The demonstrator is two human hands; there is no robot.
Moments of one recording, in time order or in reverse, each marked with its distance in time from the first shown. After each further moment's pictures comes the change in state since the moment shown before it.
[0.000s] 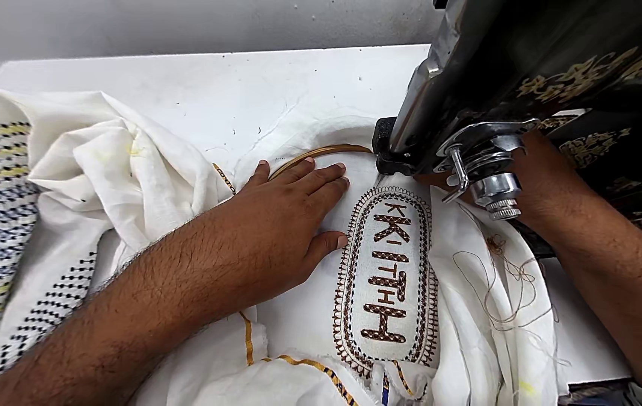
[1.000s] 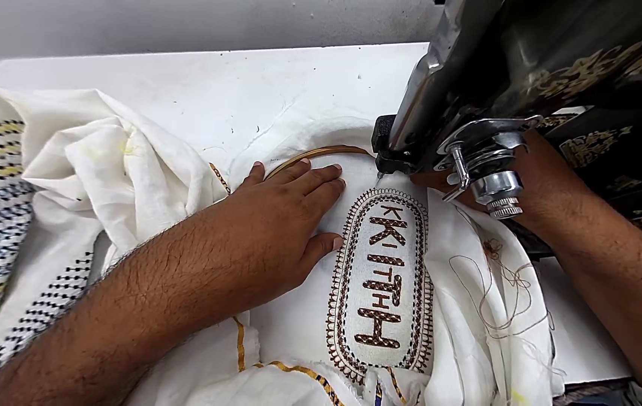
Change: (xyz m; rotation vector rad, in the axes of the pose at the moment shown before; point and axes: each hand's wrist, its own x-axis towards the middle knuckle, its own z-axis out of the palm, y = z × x) left_hand -0.003 0.000 -0.002 0.004 -0.013 -0.004; right_hand 0.001 0.004 0.003 0.038 0.018 -0.030
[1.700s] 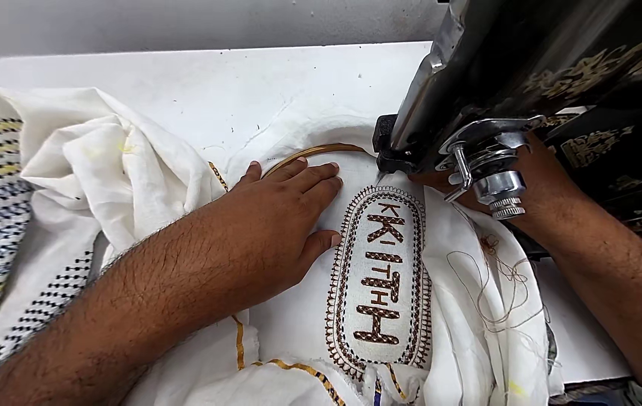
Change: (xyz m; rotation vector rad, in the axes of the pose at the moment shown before) left_hand 0.000 -0.001 -0.001 0.009 -0.013 -0.017; right_hand -0.005 -0.006 0.002 0.027 0.016 0.029
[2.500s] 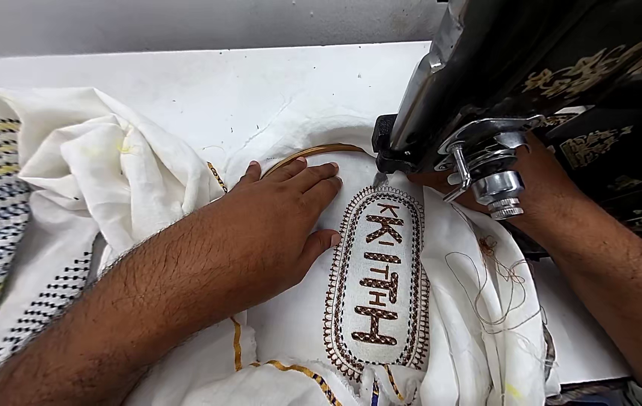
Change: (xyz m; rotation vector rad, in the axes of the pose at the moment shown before) left_hand 0.000 -0.001 0.002 -0.002 0.028 0.011; right_hand 0.000 0.001 0.000 0.000 0.004 -0.007
